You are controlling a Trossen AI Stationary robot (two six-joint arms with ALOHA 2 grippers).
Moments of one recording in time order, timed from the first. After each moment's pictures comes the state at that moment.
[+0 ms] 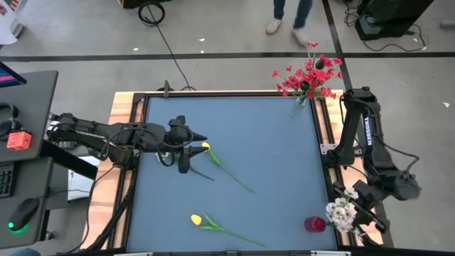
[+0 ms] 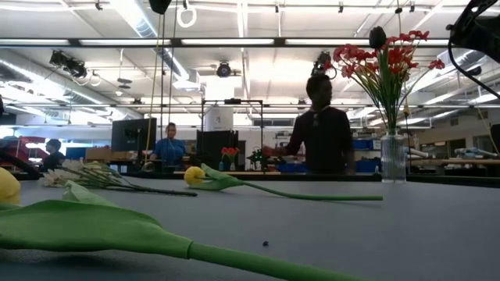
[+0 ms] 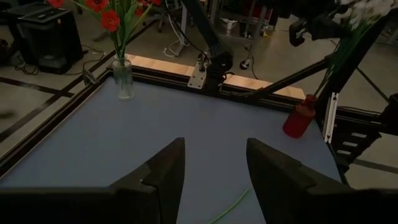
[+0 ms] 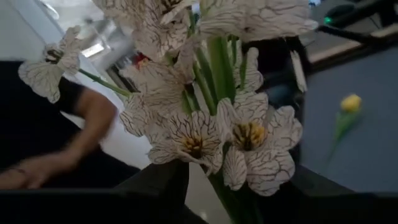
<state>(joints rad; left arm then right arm) -0.20 1.06 1.02 -0.25 -0.31 -0.25 1.59 0.87 0.63 0.17 1.03 0.68</state>
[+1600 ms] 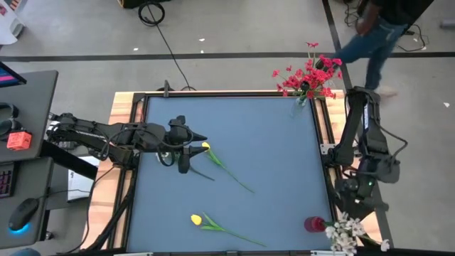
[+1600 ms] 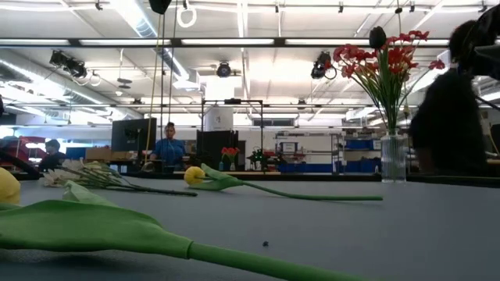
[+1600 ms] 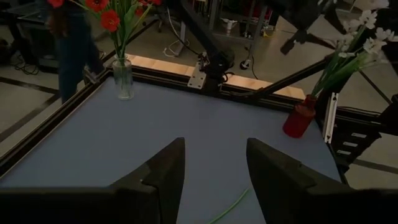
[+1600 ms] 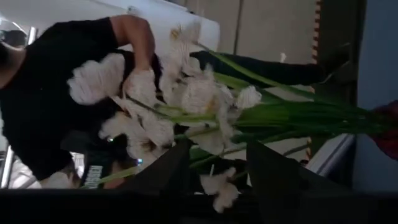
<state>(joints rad) -0.20 1.07 1.02 -0.25 -0.31 -0.25 1.33 0.63 0.65 -0.31 0.16 1.38</state>
